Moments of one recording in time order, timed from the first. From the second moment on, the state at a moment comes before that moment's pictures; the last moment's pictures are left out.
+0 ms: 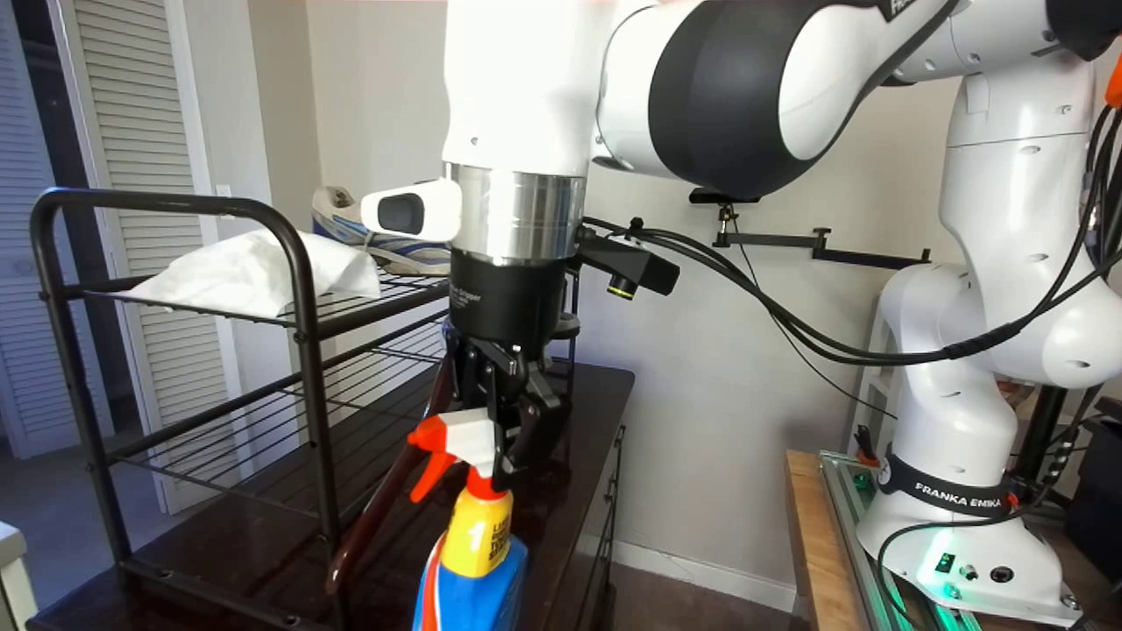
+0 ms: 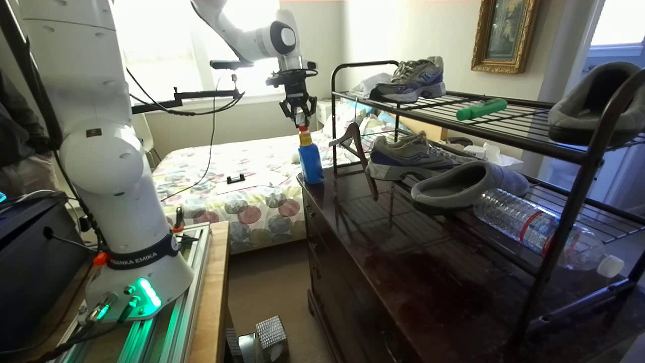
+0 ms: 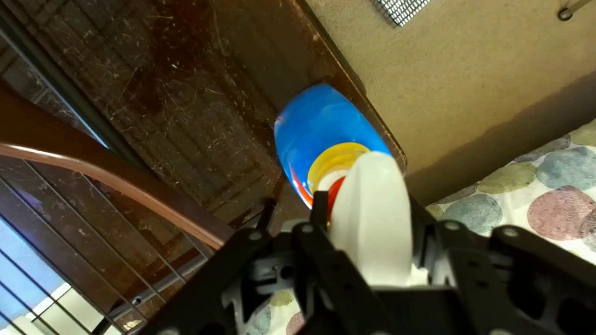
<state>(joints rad) 0.41 0.13 0.37 -1.97 -0.22 2.12 -0.09</state>
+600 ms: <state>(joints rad) 0.42 0.18 0.37 -1.90 -0.24 2.11 -0.04</state>
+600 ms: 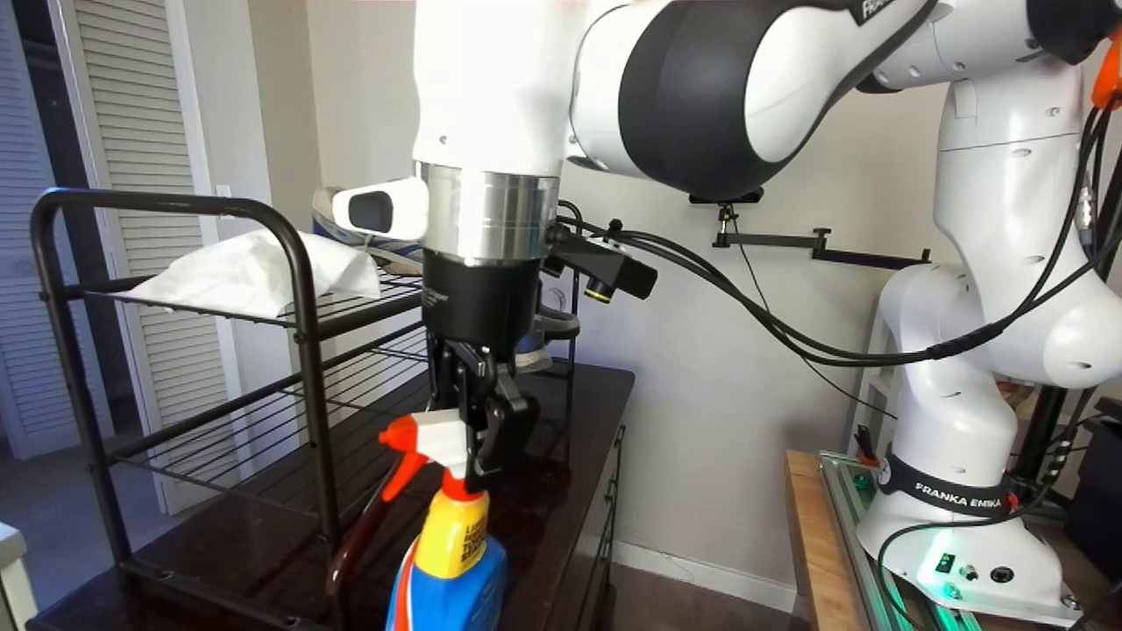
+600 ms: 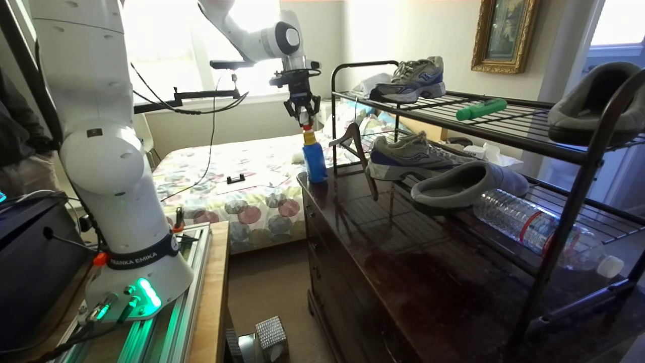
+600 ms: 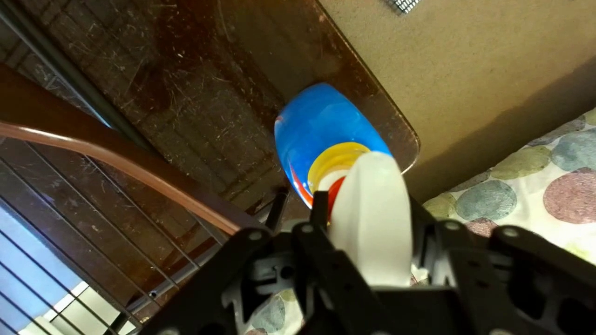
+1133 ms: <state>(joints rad) 0.42 0.23 0.38 -1.81 -0.24 2.04 -0.07</state>
